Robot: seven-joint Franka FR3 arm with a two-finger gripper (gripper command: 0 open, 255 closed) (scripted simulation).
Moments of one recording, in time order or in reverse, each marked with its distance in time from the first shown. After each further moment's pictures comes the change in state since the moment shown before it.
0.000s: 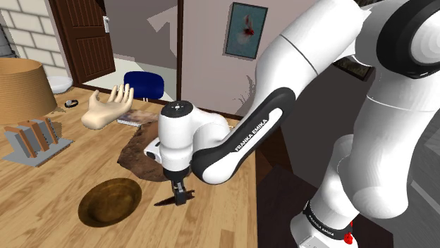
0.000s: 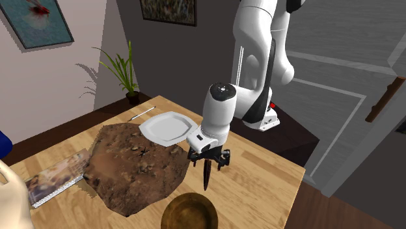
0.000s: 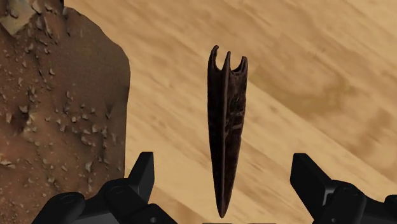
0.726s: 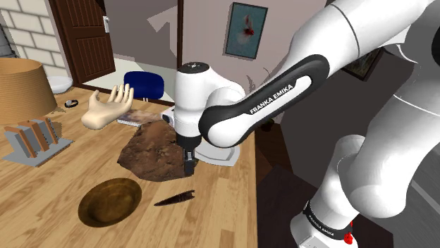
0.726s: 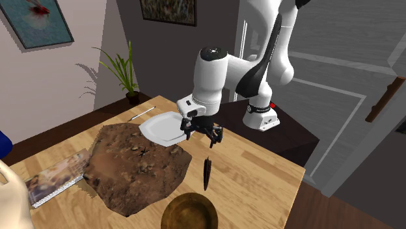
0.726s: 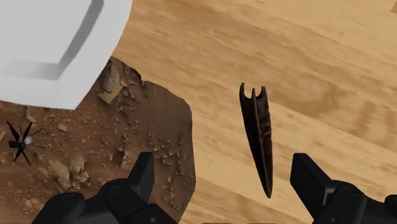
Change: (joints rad) arm -0.050 -0.234 -0.036 -0.028 0.130 -0.184 0.007
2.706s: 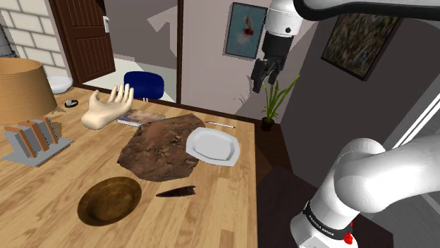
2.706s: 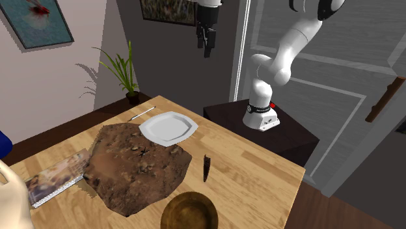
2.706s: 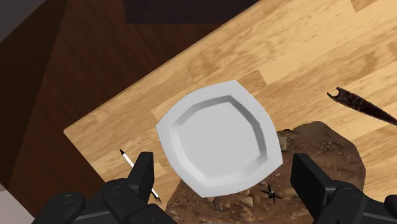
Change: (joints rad) arm -0.288 -0.661 -0.174 0.122 0.045 -0.755 0.363
